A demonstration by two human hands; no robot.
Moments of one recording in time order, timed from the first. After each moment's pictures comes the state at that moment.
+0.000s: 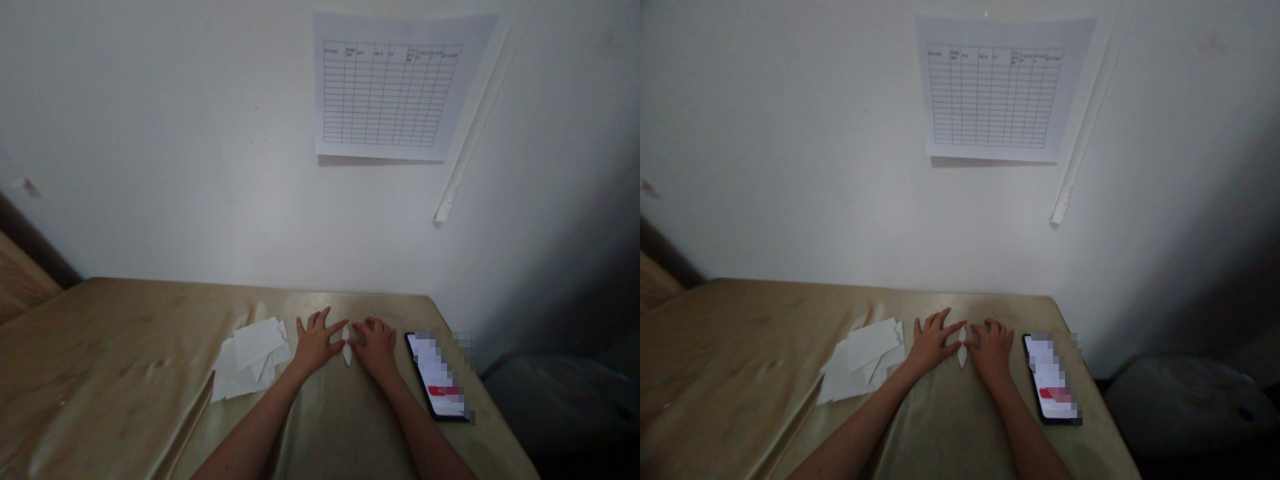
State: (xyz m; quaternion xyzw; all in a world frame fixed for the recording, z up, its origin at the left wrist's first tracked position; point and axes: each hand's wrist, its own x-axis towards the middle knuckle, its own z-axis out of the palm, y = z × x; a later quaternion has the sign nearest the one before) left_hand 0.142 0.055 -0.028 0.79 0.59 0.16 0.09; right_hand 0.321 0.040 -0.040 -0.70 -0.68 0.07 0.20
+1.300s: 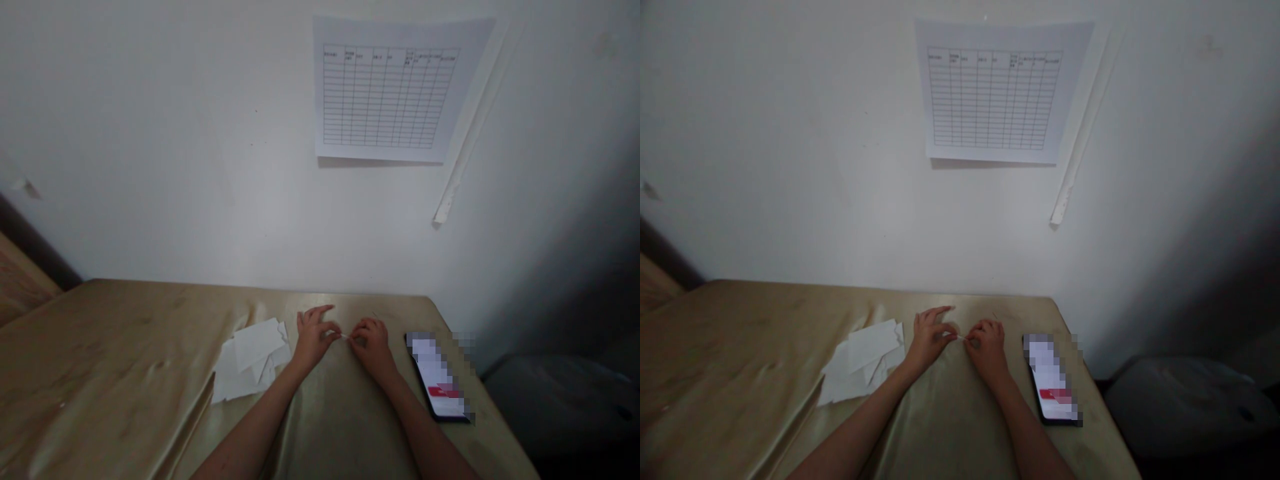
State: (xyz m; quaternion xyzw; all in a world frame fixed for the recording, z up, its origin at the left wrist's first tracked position) left_hand 0.135 0.063 -0.024 0.77 0.55 0.32 0.10; right_hand 0.326 0.046 -0.044 -0.54 -0.75 0.08 0.38
